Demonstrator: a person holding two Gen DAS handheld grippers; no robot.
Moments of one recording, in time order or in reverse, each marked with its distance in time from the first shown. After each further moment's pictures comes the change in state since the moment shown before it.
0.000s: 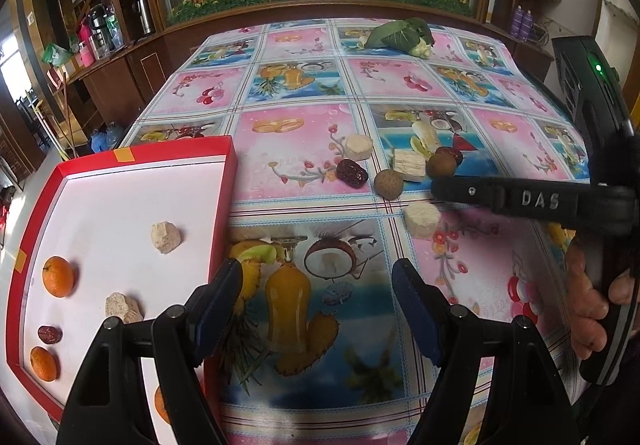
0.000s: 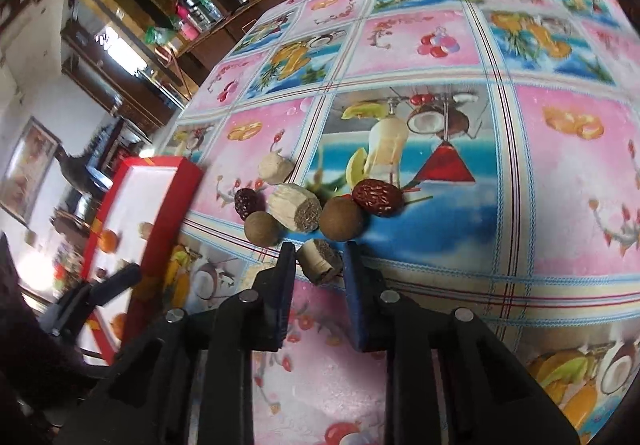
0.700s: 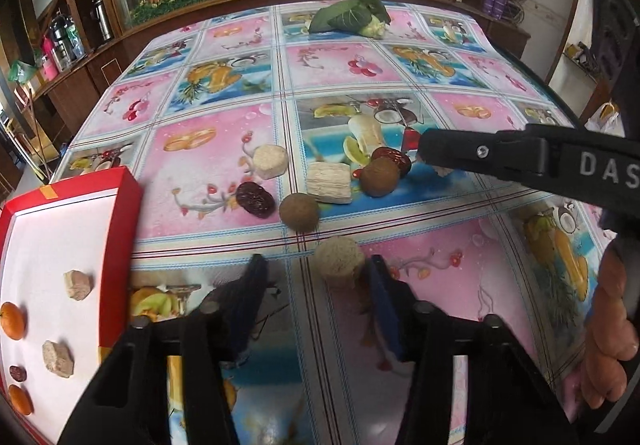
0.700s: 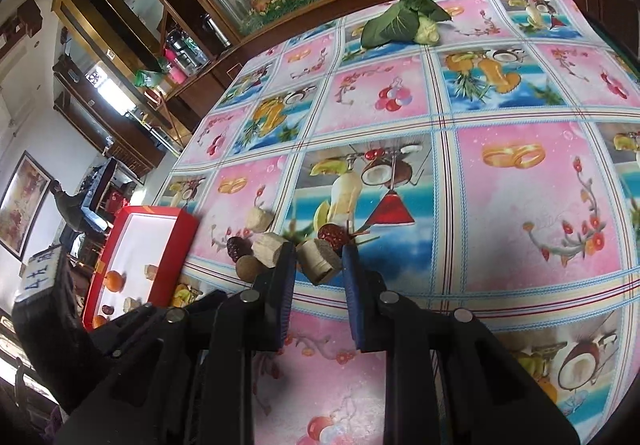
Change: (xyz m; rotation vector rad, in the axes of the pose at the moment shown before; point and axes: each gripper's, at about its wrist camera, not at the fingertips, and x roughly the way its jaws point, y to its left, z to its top) left arm 0.040 -0.051 0.021 0.070 0.047 -0.081; right arm -0.042 -0.007 0.007 0.032 -0.159 -0.060
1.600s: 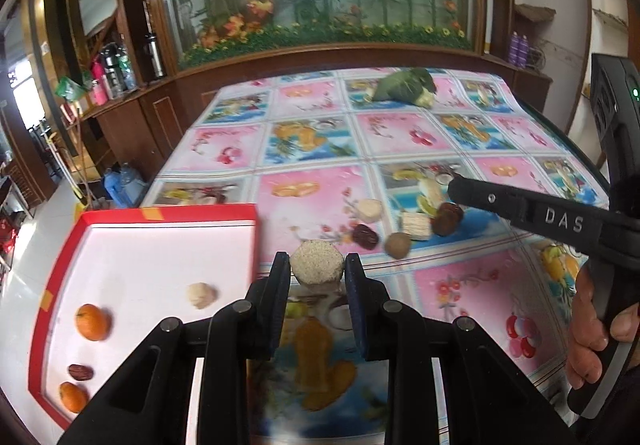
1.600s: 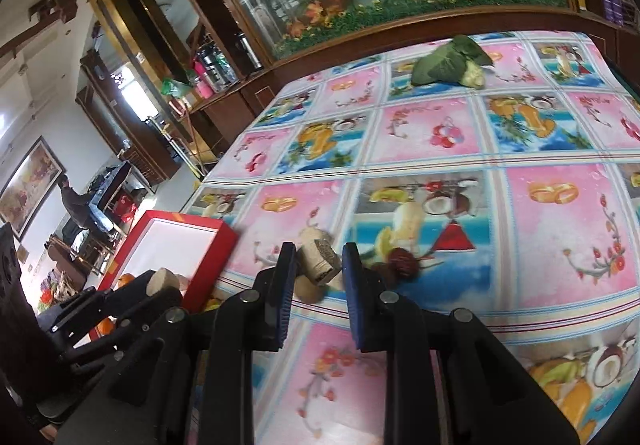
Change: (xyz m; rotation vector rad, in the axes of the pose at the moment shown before) left arm -0.069 0.057 -0.008 -0.048 -0.215 0.132; right arm 0.002 0.053 -0.012 -0.106 -0.126 0.055
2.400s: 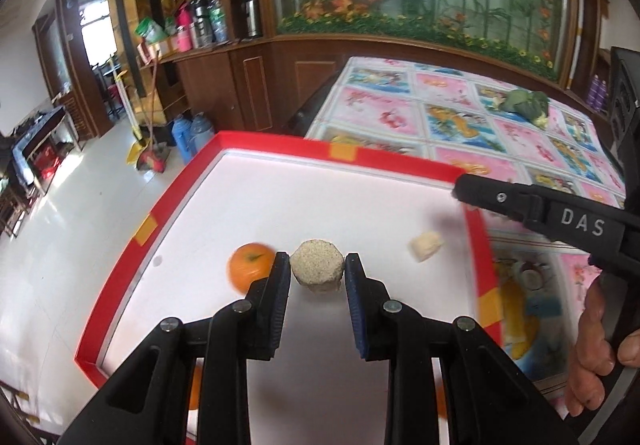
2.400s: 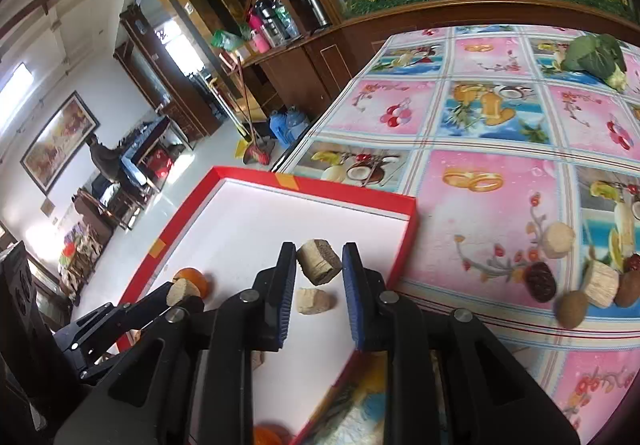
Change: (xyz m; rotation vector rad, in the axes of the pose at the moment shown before) left arm 0.005 0.142 -0.045 -0.226 0.056 0.183; right arm 0.109 0.142 -0.015 -0.118 0.136 0.121
